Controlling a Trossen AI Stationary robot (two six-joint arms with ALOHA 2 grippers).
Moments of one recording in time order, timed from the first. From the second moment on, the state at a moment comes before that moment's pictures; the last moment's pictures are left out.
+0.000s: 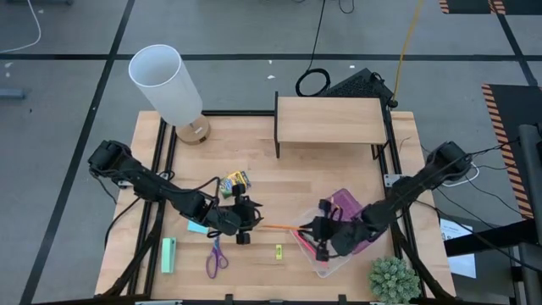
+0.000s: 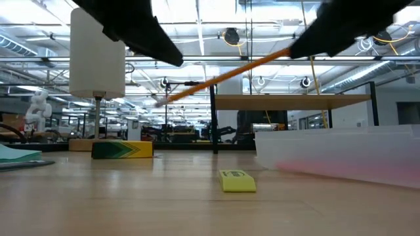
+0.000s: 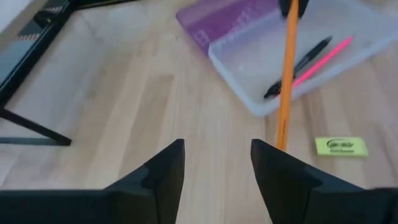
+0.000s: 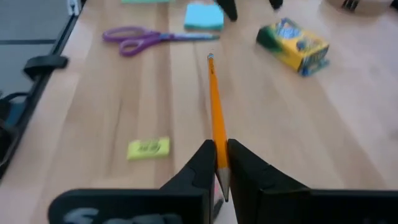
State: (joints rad) left arm -0.44 1.55 0.95 -0.12 -0.53 -0.20; right arm 0.63 1.50 0.81 -0.05 0.60 0.47
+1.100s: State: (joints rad) left arm -0.41 1.55 0.95 -0.20 -0.53 -0.30; right arm 0.89 1.21 0.81 -0.92 0.49 1.24
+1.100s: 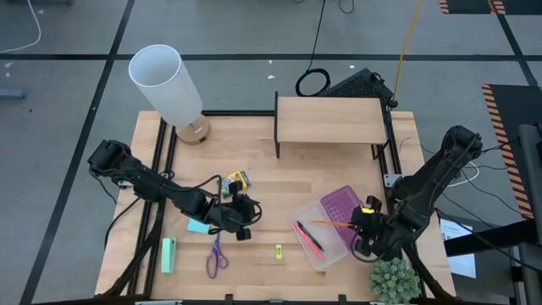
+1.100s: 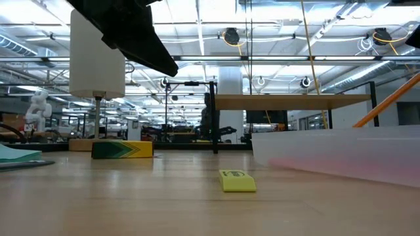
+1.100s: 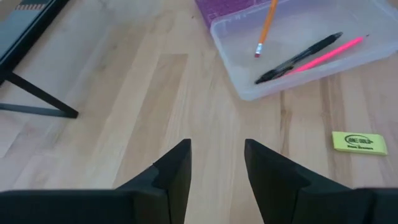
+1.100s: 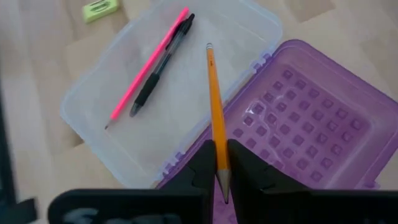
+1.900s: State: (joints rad) left arm -0.41 1.55 0.95 -0.16 -0.52 -0.32; right arm 0.79 1.26 0.93 -1.04 0.57 1.16
